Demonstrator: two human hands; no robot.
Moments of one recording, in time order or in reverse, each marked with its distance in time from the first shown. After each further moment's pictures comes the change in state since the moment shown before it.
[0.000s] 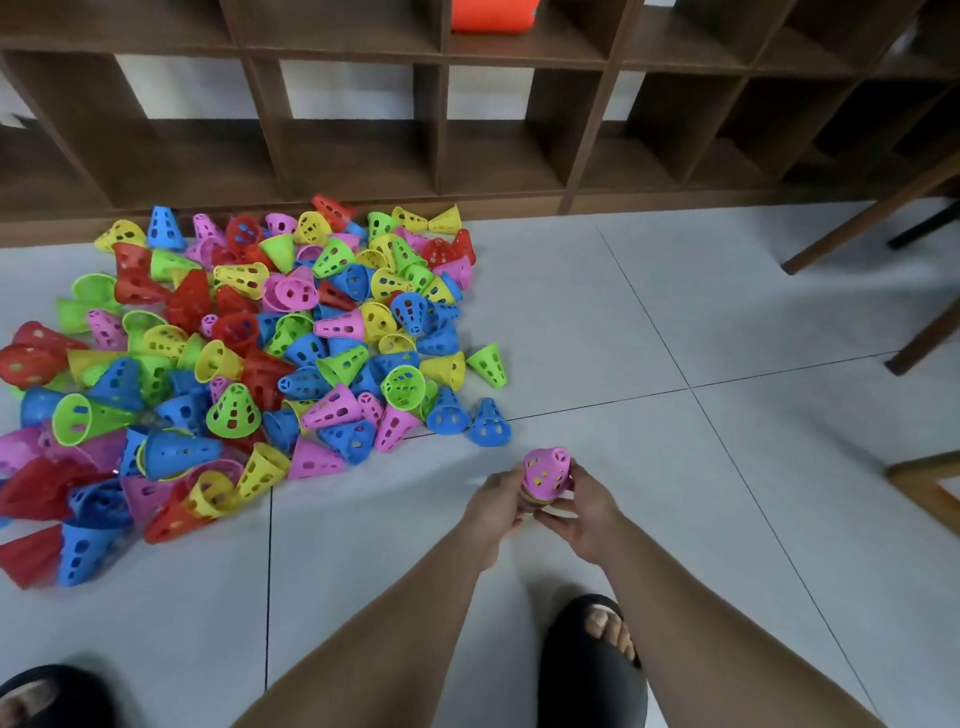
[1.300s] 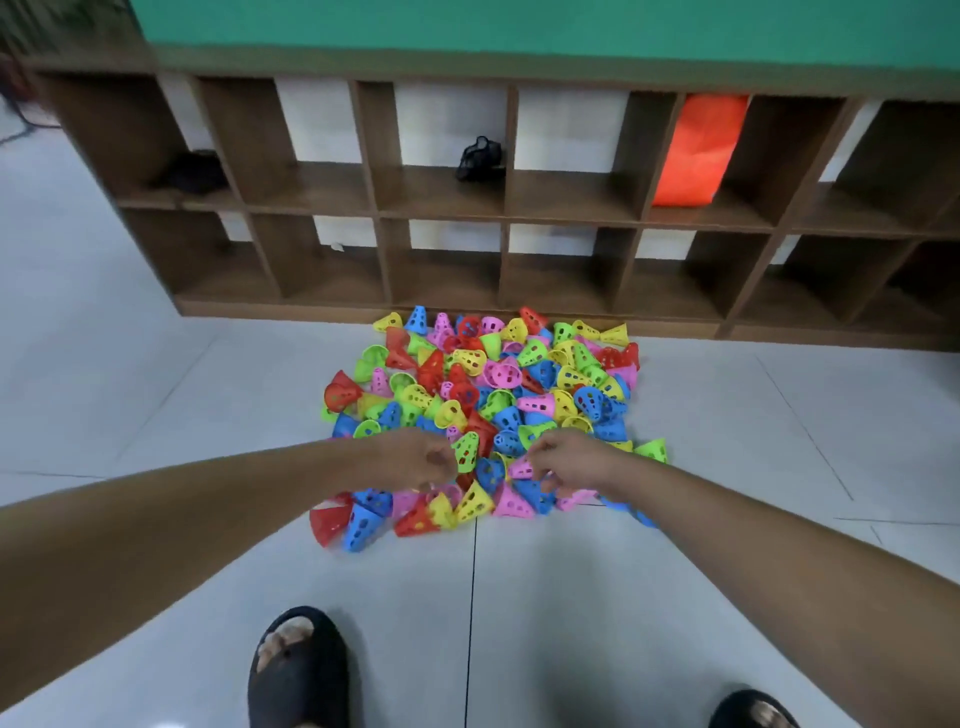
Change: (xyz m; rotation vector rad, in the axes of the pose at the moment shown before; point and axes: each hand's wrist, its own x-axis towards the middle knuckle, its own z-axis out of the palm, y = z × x) left_hand -0.326 0.160 -0.316 1.067 0.206 0.199; right_hand -0.226 -0.037 0.262 -1.240 -0.499 -0.531
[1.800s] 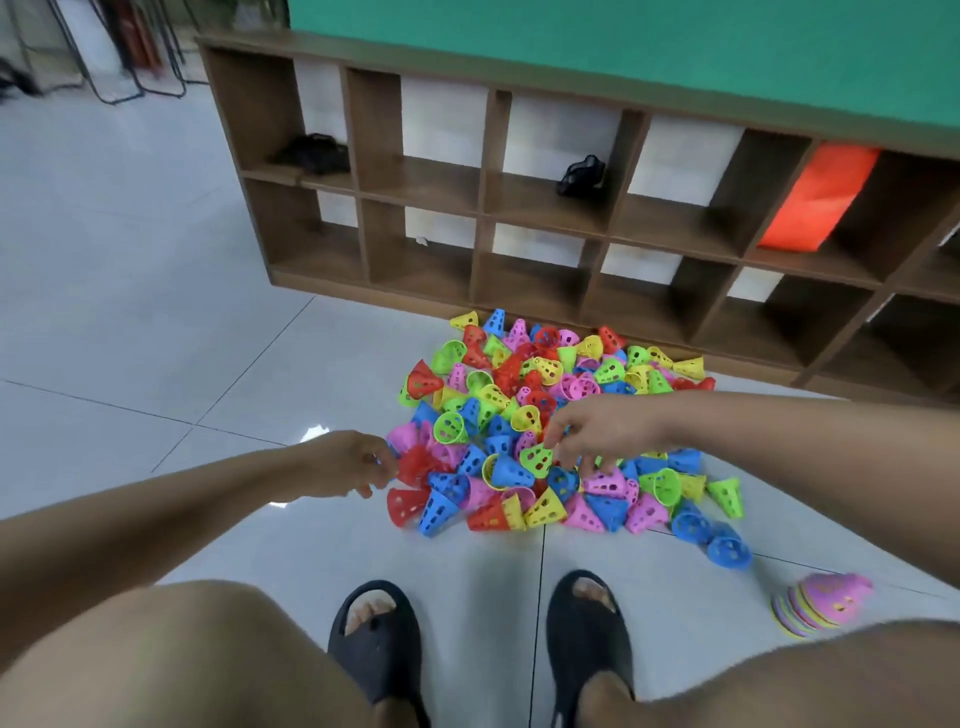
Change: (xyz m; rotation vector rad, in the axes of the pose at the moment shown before) left_hand -0.131 -0.186 -0.038 -0.215 0.193 -0.214; right_hand -0.031 -0.172 0.052 -0.662 -0.338 -0.206
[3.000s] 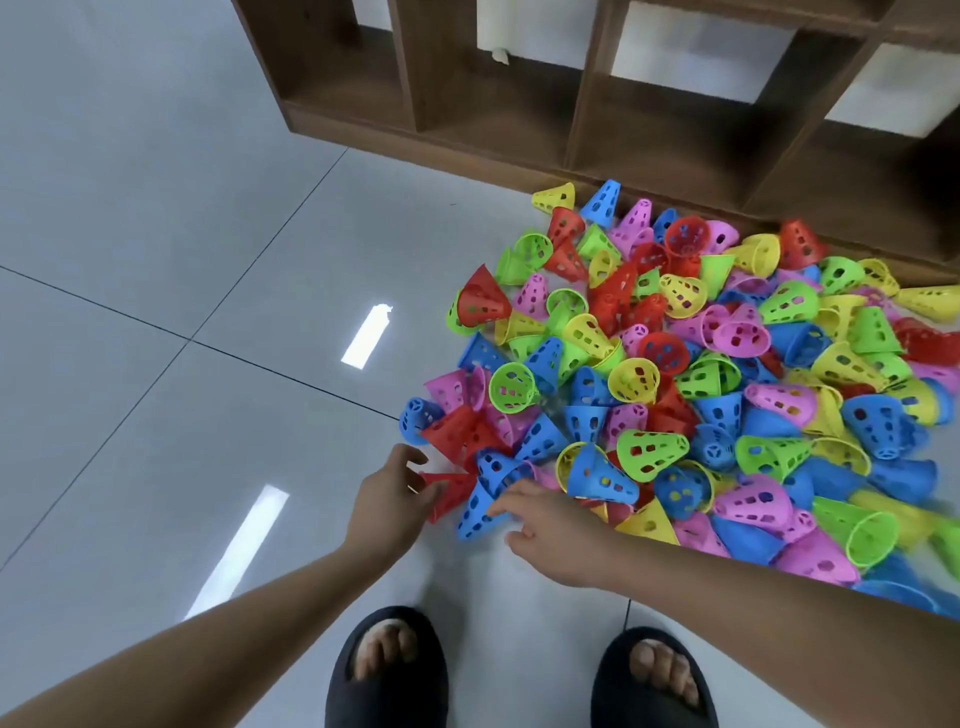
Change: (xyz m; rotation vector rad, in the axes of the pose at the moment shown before) left_hand 0.193 -0.096 0.136 -0.291 0.427 -0.330; right_hand 0.298 0.070 0.173 0.081 -0.050 -0.223
